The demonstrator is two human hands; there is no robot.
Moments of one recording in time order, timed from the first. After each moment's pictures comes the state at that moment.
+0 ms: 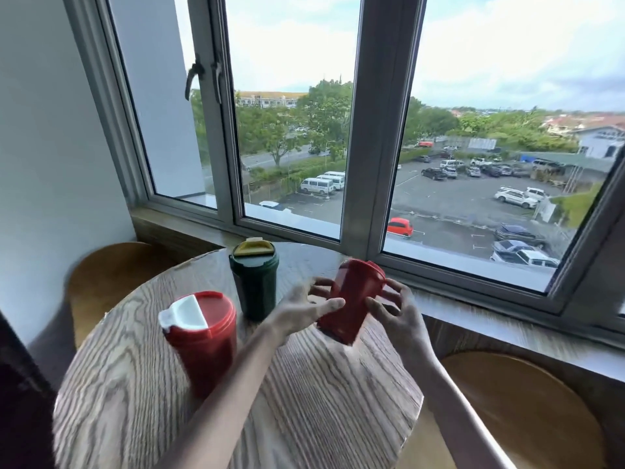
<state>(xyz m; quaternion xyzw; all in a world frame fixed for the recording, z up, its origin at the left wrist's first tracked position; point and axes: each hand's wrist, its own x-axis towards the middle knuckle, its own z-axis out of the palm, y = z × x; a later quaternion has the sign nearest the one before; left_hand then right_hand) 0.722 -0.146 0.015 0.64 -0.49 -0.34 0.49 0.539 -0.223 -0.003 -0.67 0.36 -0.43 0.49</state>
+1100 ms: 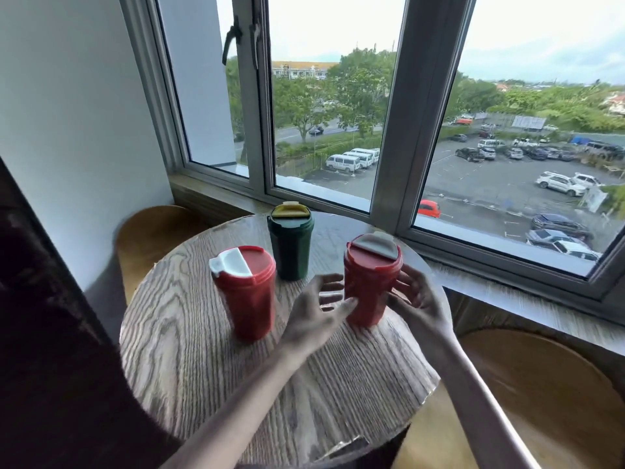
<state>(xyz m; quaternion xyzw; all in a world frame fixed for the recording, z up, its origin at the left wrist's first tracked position) 0.688 -0.063 -0.013 0.63 -0.45 -0.24 0.59 0.538 -0.184 -0.017 -0.64 0.19 -0.41 0.62</state>
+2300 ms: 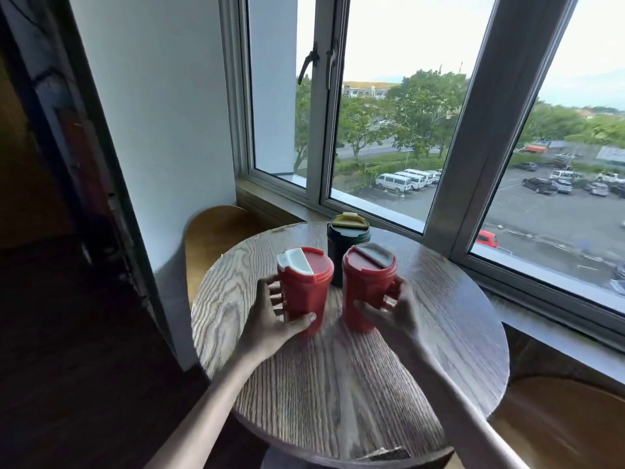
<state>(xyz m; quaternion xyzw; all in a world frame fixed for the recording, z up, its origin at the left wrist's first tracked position) 0.774 0.033 -0.039 0.70 -0.36 -0.10 0.61 0.633 -0.140 -0.025 -0.72 0.23 -0.39 0.53</state>
